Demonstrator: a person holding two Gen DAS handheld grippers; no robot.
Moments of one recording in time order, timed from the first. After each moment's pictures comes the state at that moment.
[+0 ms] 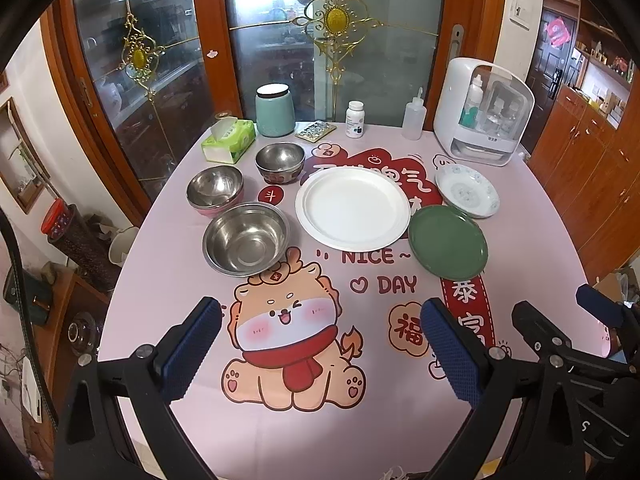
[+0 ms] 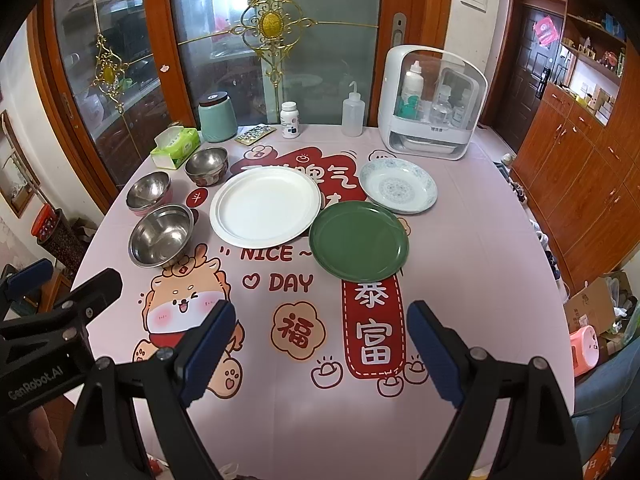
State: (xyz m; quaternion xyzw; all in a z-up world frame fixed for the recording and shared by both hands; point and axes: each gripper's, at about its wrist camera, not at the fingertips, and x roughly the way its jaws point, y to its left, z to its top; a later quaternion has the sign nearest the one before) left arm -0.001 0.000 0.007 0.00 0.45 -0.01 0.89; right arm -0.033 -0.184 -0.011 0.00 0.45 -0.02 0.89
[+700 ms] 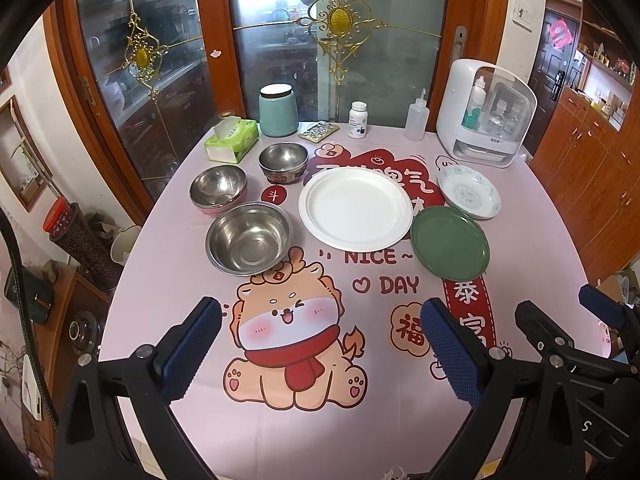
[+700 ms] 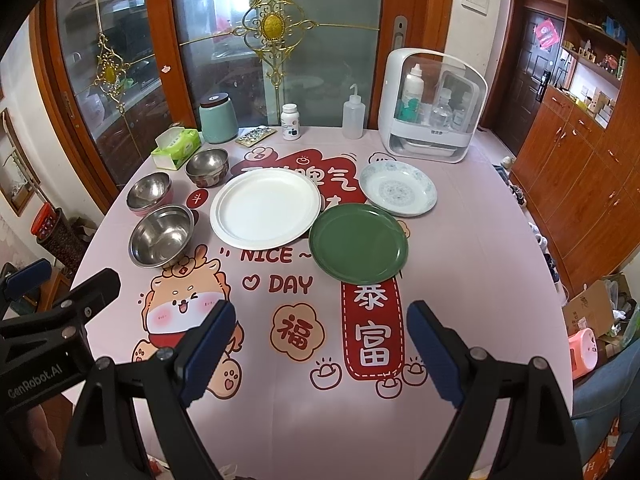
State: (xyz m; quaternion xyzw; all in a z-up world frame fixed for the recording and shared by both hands) left arm -0.002 0.002 0.009 0.00 0.45 -0.01 0.89; right arm -0.032 -0.182 -0.009 0.00 0.45 -0.02 0.89
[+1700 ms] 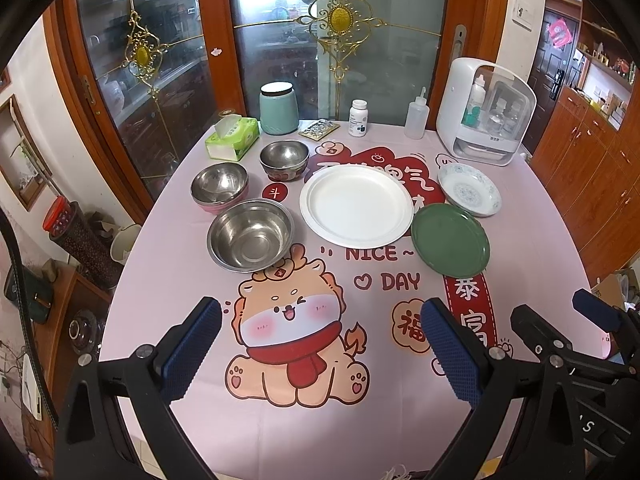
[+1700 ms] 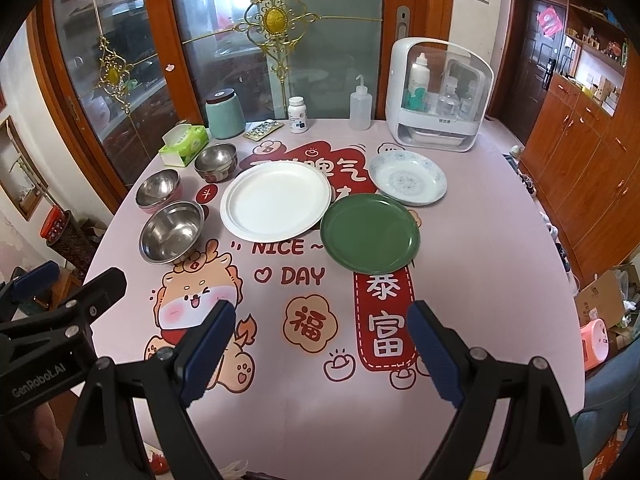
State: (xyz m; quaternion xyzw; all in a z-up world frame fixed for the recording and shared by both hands) left arm -0.003 0.008 0.008 0.00 0.45 -0.01 0.89; right arm -0.038 -0.184 -0.012 0.02 0.46 -0.01 0.89
